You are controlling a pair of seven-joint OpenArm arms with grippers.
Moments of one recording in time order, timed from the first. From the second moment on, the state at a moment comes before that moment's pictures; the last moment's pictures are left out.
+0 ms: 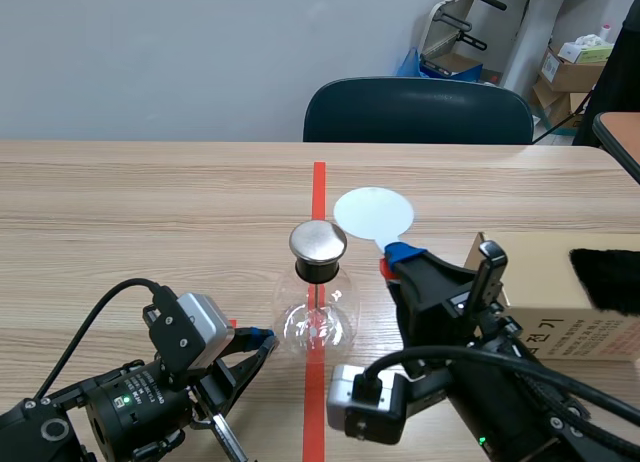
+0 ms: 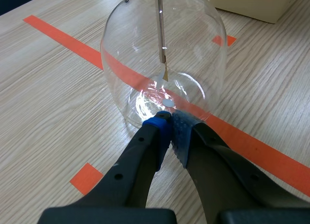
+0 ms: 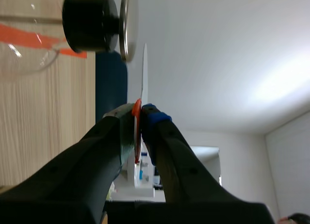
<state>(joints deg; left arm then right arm) 7.0 -24.9 34.8 67.6 0.9 -12.0 -30.2 -30.0 7.8 -9.0 92.4 -91.3 -29.5 16.6</state>
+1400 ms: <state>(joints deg) 7.0 -24.9 34.8 67.6 0.9 -12.0 -30.2 -30.0 7.8 -9.0 92.4 -91.3 -29.5 19.9</state>
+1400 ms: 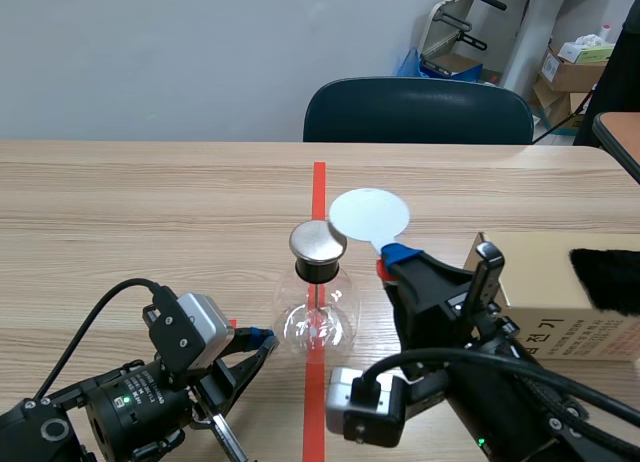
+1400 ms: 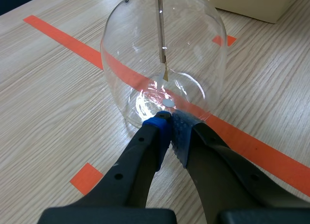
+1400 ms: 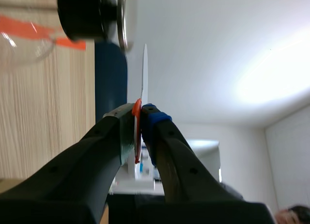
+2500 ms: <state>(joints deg) 7.0 -24.9 34.8 67.6 0.9 -12.0 -30.2 -30.0 7.8 -9.0 92.4 -91.3 -29.5 27.9</state>
